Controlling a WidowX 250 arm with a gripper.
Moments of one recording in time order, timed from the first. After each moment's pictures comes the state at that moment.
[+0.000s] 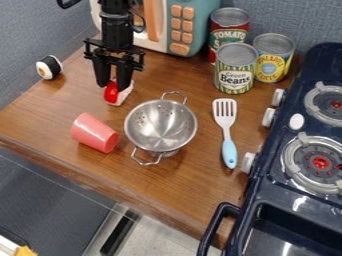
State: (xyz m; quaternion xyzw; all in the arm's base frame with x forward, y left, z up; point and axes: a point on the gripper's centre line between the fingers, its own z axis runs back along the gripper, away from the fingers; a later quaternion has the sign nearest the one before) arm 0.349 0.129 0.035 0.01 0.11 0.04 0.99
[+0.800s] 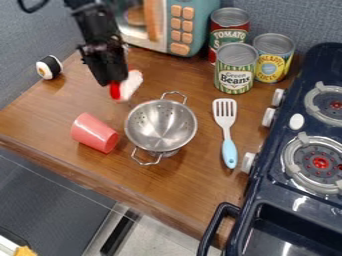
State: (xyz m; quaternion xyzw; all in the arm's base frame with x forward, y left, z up) arm 0.333 0.124 0.056 -0.26 0.04 -0.05 0.96
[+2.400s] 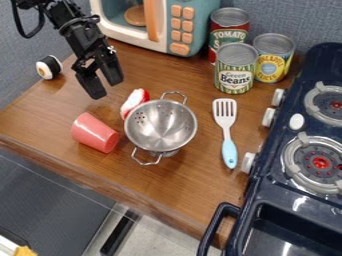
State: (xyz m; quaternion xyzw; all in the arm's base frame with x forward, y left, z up) arm 0.329 0.133 0.034 -0.37 0.10 -0.02 0.92
